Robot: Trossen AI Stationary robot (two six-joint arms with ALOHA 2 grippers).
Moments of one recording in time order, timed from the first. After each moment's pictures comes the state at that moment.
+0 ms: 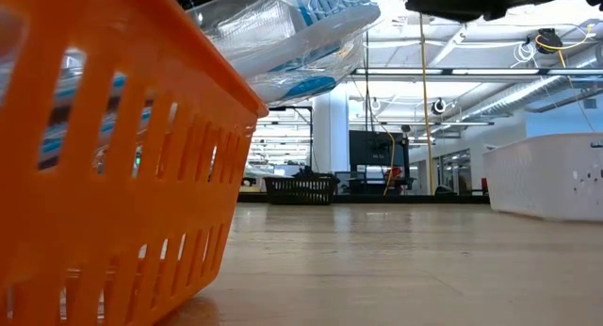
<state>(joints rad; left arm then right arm) 0.08 1.71 0.98 1.18 0.18 -0.02 0.45 1.02 0.47 0.48 0.68 -0.30</state>
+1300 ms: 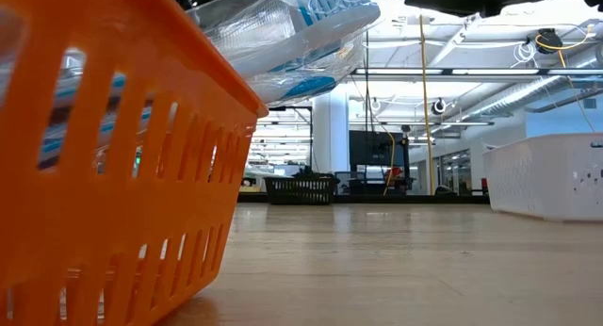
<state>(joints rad) 0.06 1.71 0.98 1.00 0.35 0.03 0.44 1.02 0.47 0.53 0.69 -0.38</state>
